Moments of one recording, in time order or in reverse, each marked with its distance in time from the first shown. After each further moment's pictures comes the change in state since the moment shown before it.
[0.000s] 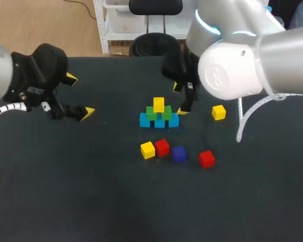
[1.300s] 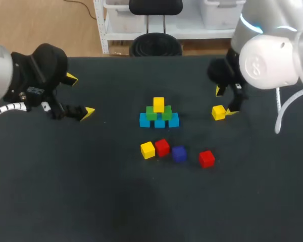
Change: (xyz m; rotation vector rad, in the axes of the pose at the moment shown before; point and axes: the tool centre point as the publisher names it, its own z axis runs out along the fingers) left arm 0.000 0.000 0.000 0.000 0.000 0.000; right arm 0.137 -0.008 0.005 -0.084 0.095 -0.144
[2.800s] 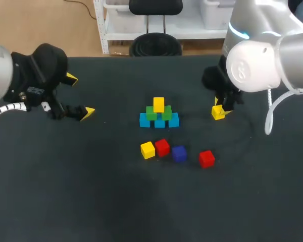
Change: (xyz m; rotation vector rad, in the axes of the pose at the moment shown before) left arm 0.000 0.000 0.000 0.000 0.000 0.000; right arm 0.000 -0.004 0.024 -0.043 0.038 -0.041
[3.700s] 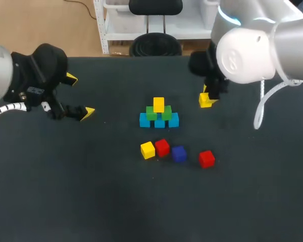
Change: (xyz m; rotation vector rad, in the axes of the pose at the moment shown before) left arm 0.000 0.000 0.000 0.000 0.000 0.000; right arm -0.053 -0.013 -0.046 0.070 -0.022 0.158
